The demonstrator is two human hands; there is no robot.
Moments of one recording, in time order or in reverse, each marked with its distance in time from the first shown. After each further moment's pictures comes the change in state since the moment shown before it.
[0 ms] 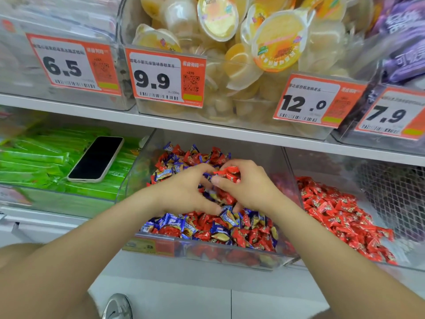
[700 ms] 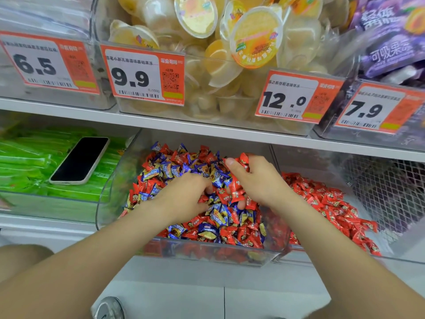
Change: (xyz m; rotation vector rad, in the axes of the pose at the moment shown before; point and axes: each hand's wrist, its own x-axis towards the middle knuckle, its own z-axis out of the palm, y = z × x) left_hand 0.026 -0.005 0.033 0.636 0.166 0.183; right_hand -0.023 0.002 -0.035 0.011 0.079 0.109
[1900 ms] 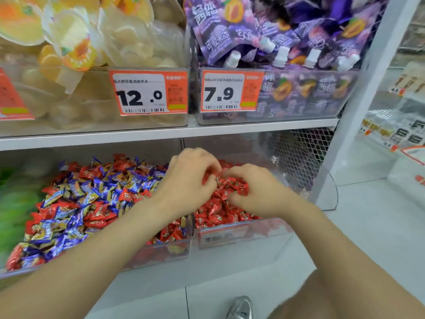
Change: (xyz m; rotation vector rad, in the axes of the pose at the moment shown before) left_hand 0.056 0.180 0.010 -0.125 0.269 0.319; right_hand -0.079 0.132 -0.123 -0.424 0.032 -0.133
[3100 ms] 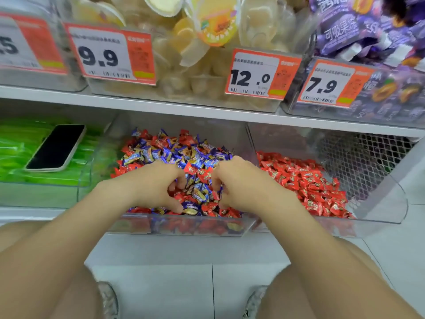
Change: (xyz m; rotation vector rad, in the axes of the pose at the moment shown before) left_hand -0.116 -0.140 -0.087 0.083 -0.559 -0.331; right_hand 0.050 -0.161 0.058 -0.289 -0.212 -0.140
